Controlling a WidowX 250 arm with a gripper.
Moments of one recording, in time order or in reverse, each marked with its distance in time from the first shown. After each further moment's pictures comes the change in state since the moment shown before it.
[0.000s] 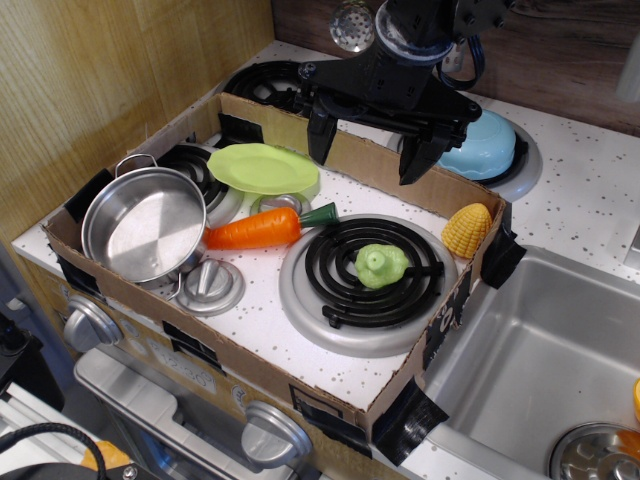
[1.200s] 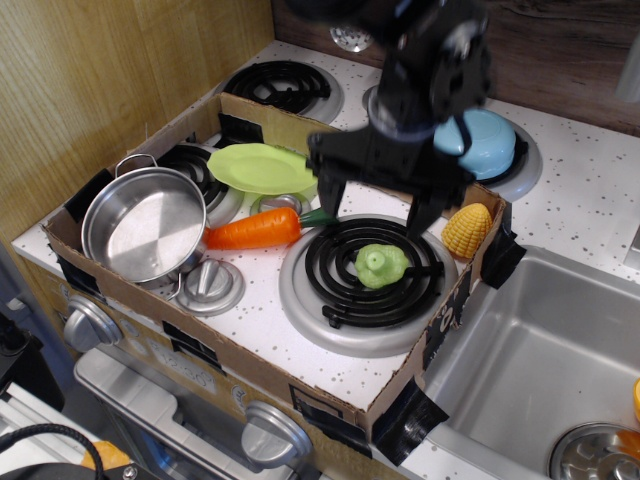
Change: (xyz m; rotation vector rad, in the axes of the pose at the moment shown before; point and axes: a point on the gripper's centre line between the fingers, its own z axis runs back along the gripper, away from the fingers) arm -0.012 -0.012 -0.031 -0.082 -0.005 -0.064
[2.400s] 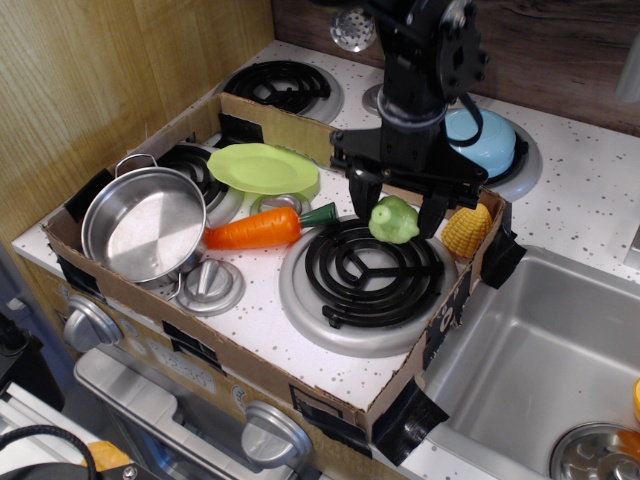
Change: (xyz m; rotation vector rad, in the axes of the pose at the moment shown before) arm 0.008 -0.021 -0.029 -0.146 0.063 -0.130
